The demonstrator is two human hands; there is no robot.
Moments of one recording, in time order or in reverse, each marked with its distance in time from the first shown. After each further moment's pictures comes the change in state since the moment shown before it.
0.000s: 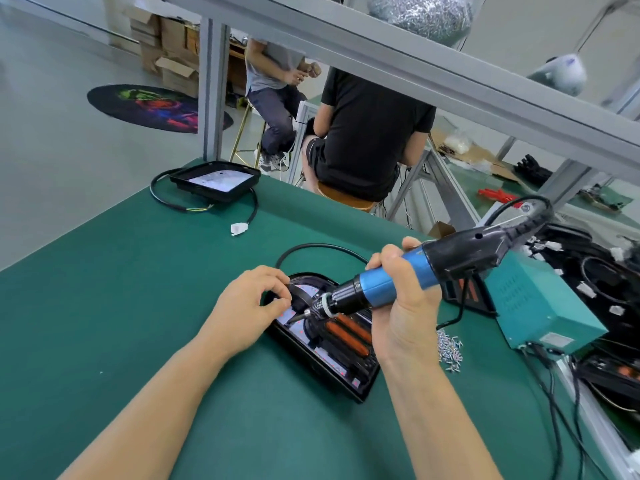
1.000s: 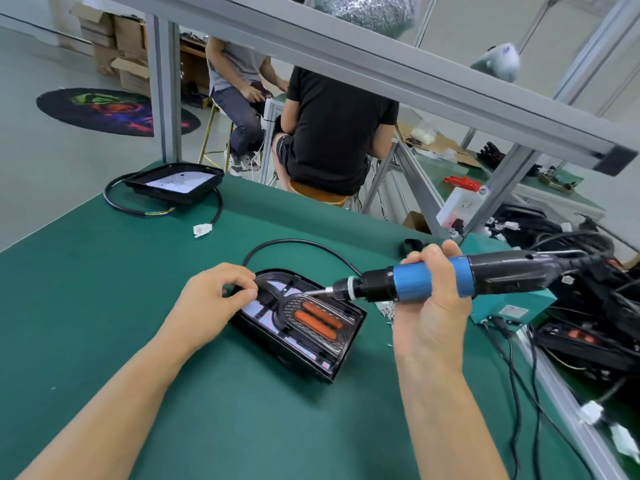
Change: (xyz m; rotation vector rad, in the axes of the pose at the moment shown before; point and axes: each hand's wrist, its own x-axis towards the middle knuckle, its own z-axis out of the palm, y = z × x) left_hand 0.002 0.007 -0.002 -0.088 0.026 -0.078; right_hand -0.007 -0.042 -0.035 0.122 0.284 -0.151
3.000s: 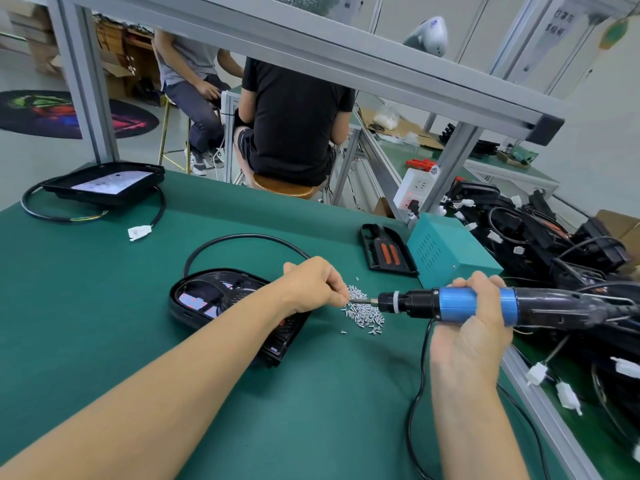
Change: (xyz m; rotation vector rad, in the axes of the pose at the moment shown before) left_hand 0.048 0.095 0.148 0.194 -0.574 0.029; right_hand 0.043 -0.048 -0.099 0.107 0.447 -0.151
